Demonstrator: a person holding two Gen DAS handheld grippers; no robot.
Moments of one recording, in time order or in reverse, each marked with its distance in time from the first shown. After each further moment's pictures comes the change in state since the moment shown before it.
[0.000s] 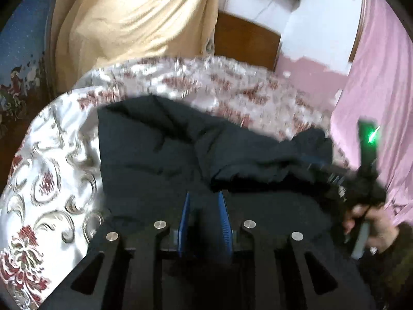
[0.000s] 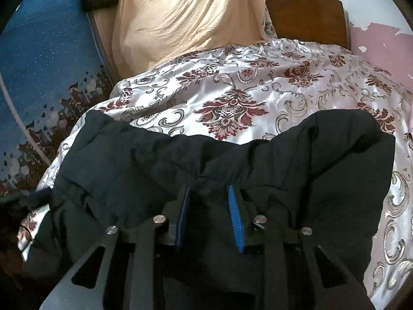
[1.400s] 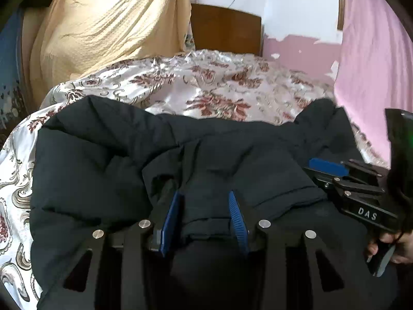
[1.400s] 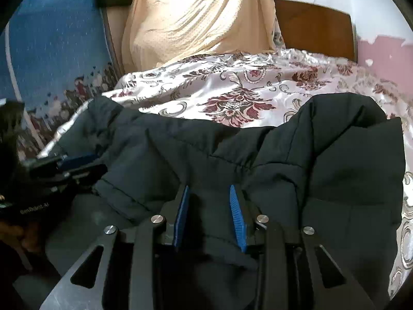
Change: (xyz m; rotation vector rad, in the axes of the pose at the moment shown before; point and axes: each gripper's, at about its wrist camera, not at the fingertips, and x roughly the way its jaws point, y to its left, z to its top) left arm 0.120 -0.036 -0.004 0.187 0.046 0.044; right arm 0.028 0.004 -0.032 -0.086 -0.067 -0.015
